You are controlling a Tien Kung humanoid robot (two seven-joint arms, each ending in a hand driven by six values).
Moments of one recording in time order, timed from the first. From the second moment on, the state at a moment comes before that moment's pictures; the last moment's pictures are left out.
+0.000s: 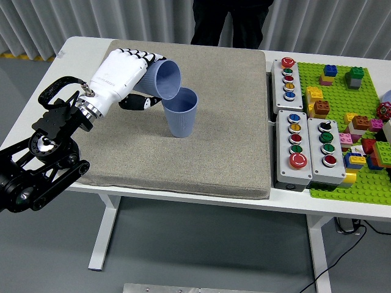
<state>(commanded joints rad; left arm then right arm) -0.64 0.43 -0.79 -1.26 2.23 0.30 0.08 0.18 -0.11 1.36 0.18 -1.45 0.00 -0.21</state>
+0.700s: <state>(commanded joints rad) -0.70 0.46 -0.70 -1.26 2.27 0.33 0.16 0.18 -0.11 1.36 0.18 -1.45 0.00 -0.21</state>
